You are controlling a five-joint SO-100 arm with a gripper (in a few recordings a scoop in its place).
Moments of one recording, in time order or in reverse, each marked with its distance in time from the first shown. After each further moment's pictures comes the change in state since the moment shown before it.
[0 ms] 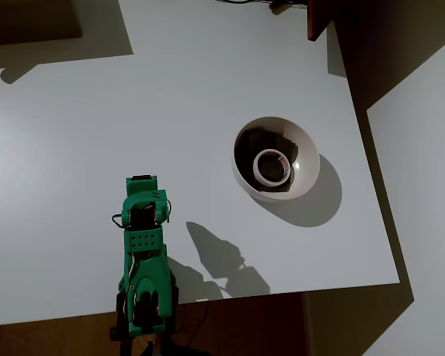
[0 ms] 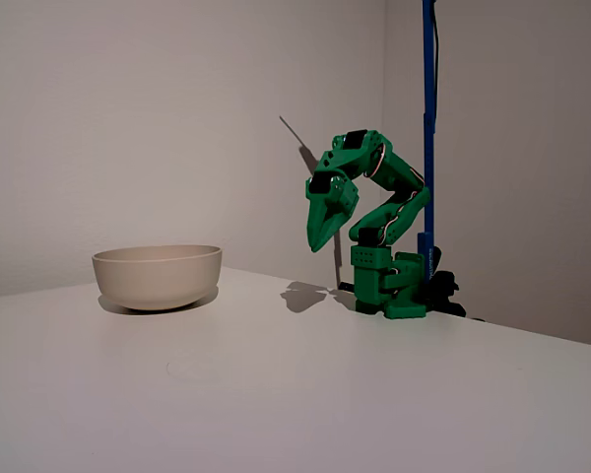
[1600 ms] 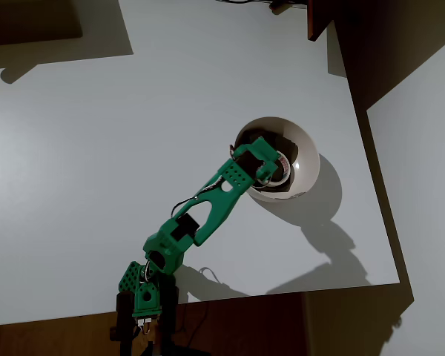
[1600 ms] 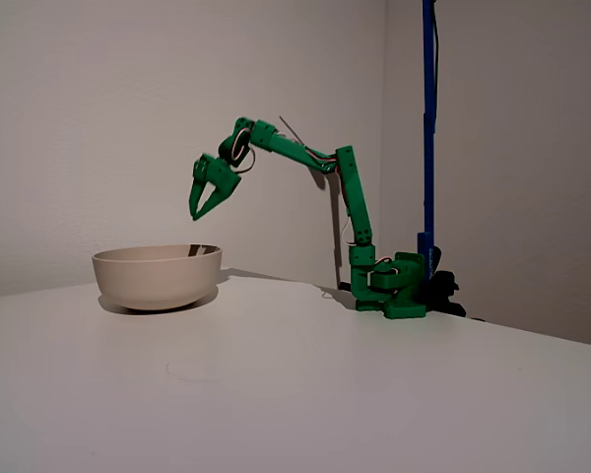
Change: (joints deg) arm 48.5 -73.0 -79.9 4.0 2.7
